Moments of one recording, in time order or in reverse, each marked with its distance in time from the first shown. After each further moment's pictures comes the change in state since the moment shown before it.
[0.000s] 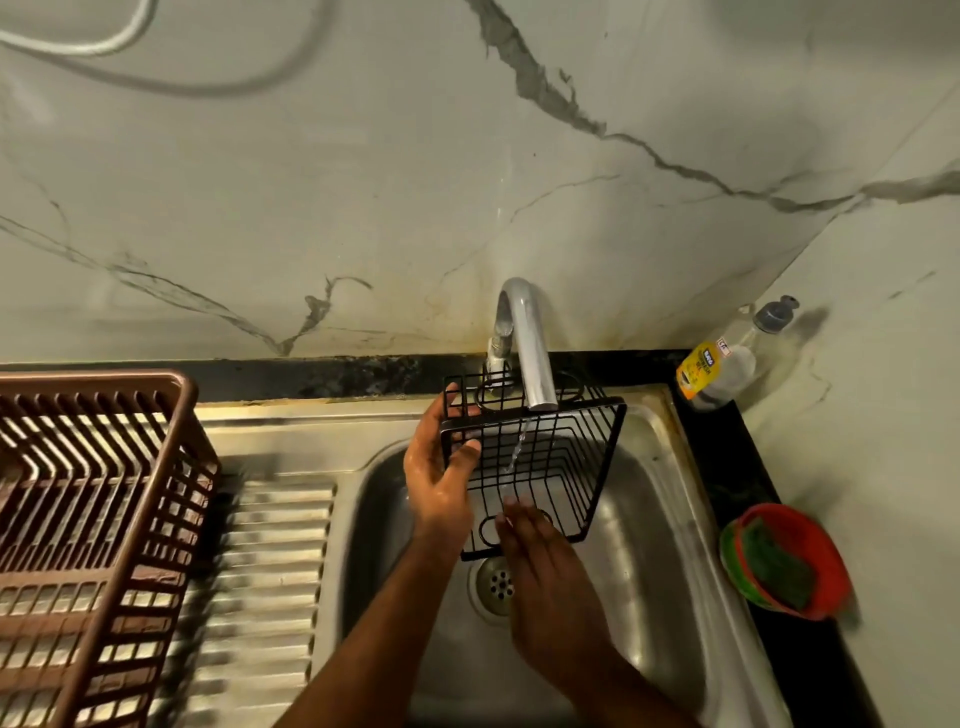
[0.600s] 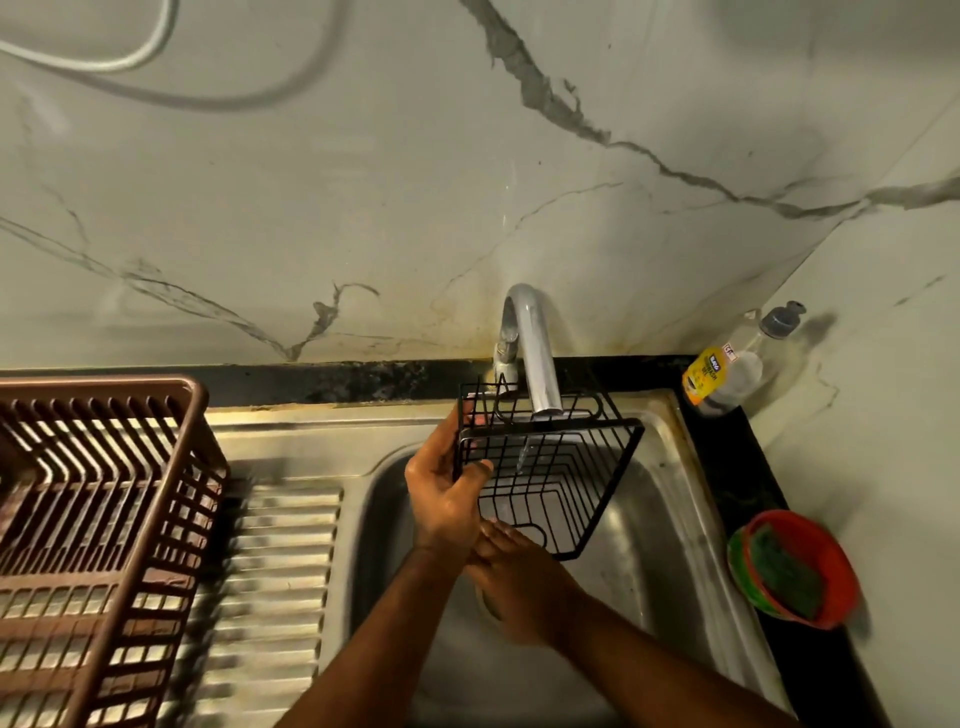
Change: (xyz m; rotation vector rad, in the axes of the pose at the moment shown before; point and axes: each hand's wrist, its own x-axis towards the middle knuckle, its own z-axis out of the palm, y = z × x) left_hand 0.000 0.005 0.001 0.028 -0.016 0.073; right_hand 0.048 0.009 0.024 -0.028 -0.472 -0.310
